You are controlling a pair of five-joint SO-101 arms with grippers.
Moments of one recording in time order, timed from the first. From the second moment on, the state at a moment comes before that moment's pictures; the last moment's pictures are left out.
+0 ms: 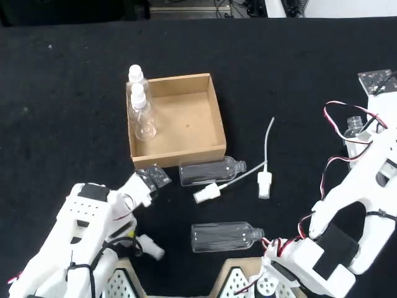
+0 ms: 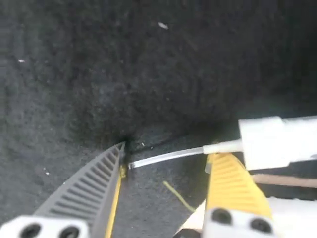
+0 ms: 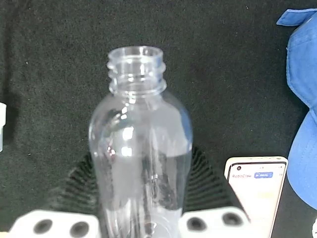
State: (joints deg) left arm 6.2 -44.1 74.0 62.7 -42.7; right arm 41.8 -6.6 7.0 78.5 44.7
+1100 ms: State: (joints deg) left arm 27.3 -44.6 66.2 79.6 -60.5; right arm 45.2 -6.6 3.3 78.5 48.5
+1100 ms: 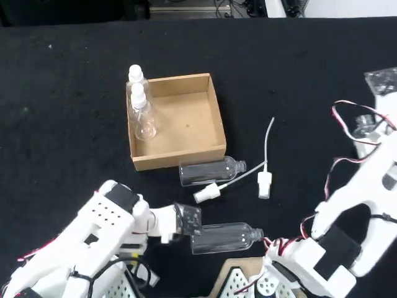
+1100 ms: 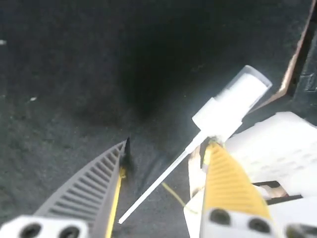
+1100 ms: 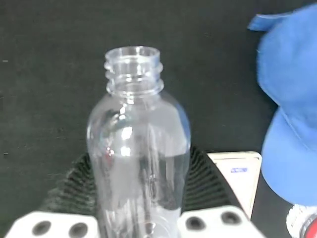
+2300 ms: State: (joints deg) left arm 16.0 -44.9 70.4 74.6 -68.4; right arm 48.8 -6.6 2.0 78.5 48.5
